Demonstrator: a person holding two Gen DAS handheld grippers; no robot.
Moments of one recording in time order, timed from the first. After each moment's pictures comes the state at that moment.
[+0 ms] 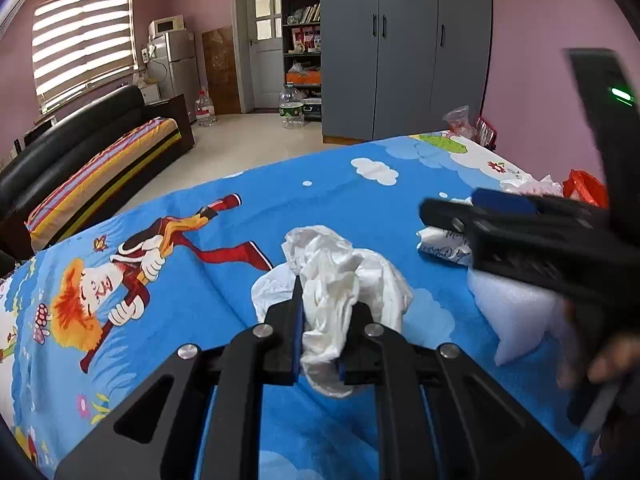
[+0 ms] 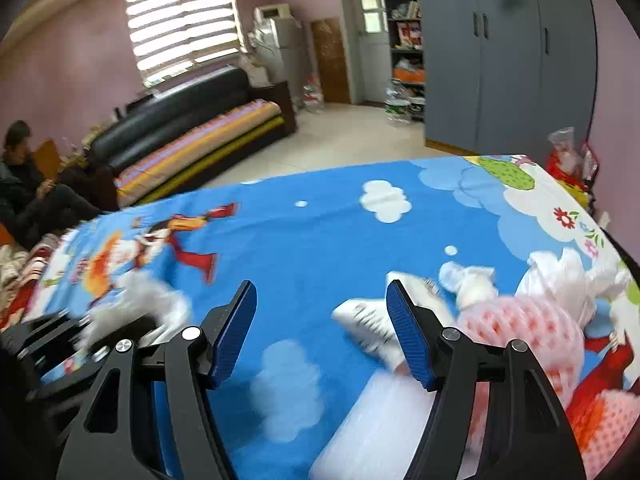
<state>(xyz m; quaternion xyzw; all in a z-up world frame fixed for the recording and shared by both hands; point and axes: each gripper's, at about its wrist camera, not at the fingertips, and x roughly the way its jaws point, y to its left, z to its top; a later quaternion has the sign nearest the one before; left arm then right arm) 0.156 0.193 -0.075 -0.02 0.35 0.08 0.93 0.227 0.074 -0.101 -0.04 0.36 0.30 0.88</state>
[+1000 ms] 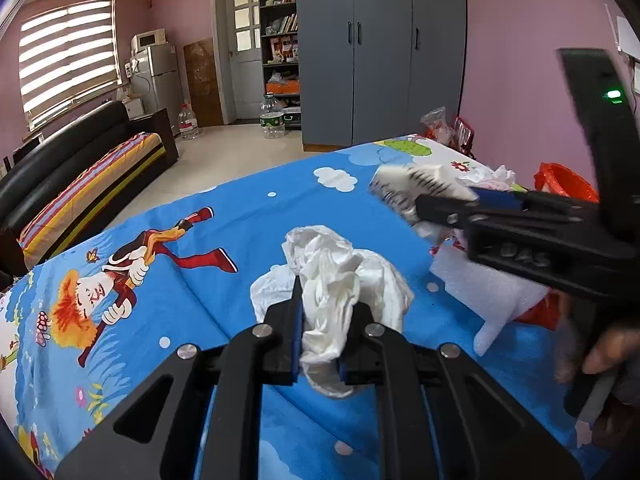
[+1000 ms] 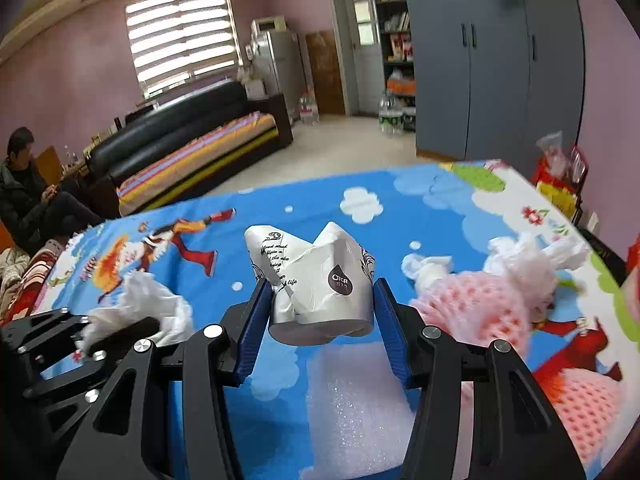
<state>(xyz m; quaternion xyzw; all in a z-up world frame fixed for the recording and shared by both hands) 0.132 0.151 -0.055 0.00 0.34 0.05 0.94 0.187 0.019 -0.075 -0.02 0.33 0.31 0.89</state>
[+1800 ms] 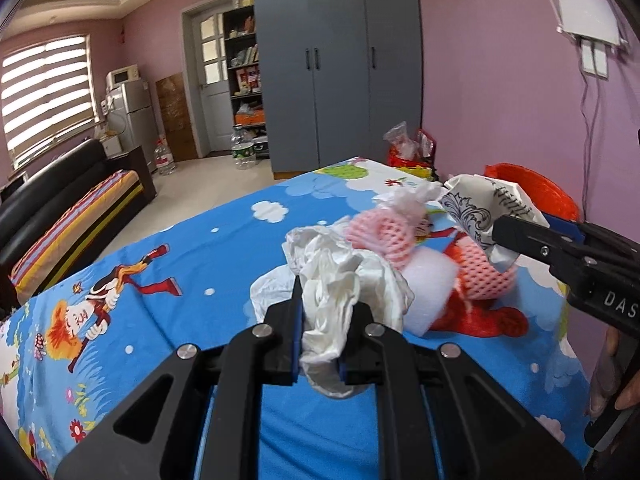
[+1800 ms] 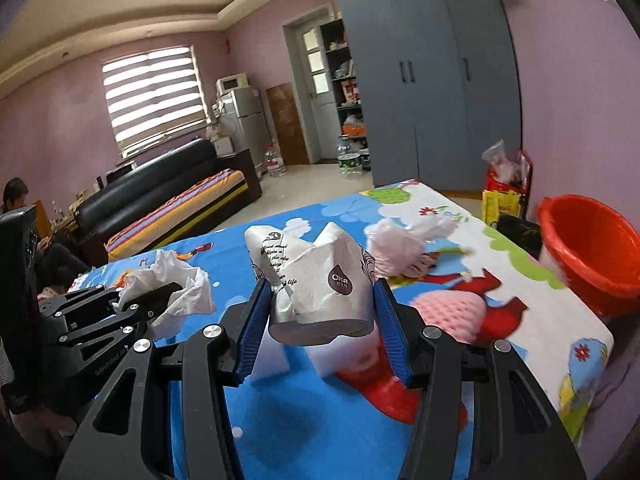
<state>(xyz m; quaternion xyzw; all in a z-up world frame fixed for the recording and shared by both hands) 0.102 0.057 -0.026 0.04 0.29 0.00 0.95 0.090 -0.126 -0.049 0.05 0.26 0.24 0.93</state>
